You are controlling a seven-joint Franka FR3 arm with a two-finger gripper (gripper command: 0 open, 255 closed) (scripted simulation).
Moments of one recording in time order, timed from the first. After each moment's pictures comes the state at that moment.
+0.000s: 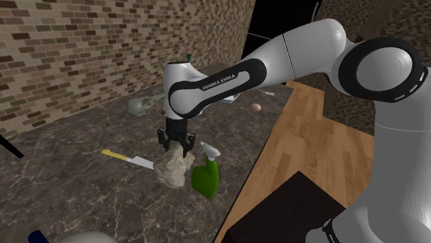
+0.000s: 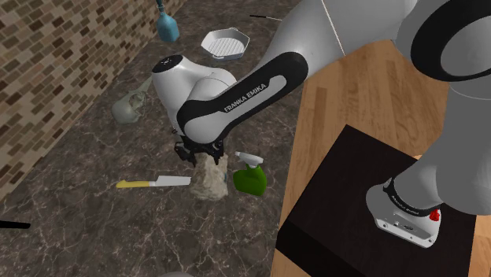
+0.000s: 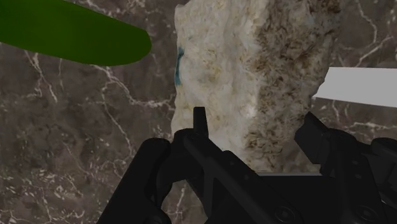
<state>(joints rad) 0.05 0.53 0.45 -1.76 -0.10 2.11 1.38</state>
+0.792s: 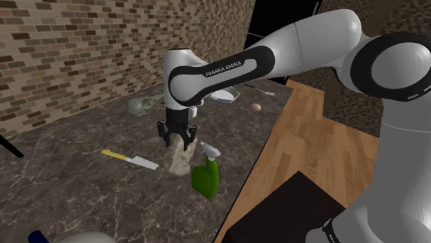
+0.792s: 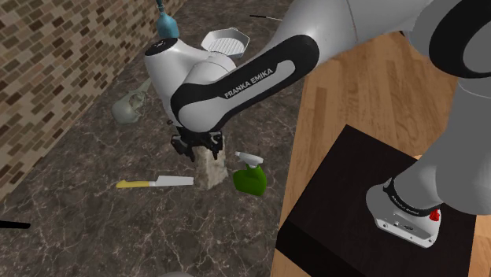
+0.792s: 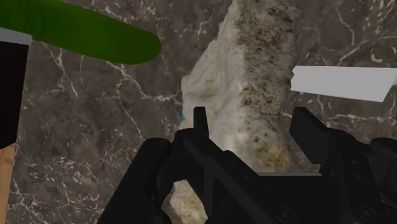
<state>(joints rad) 0.04 0.47 0.47 -1.74 -0.07 2.04 1.37</state>
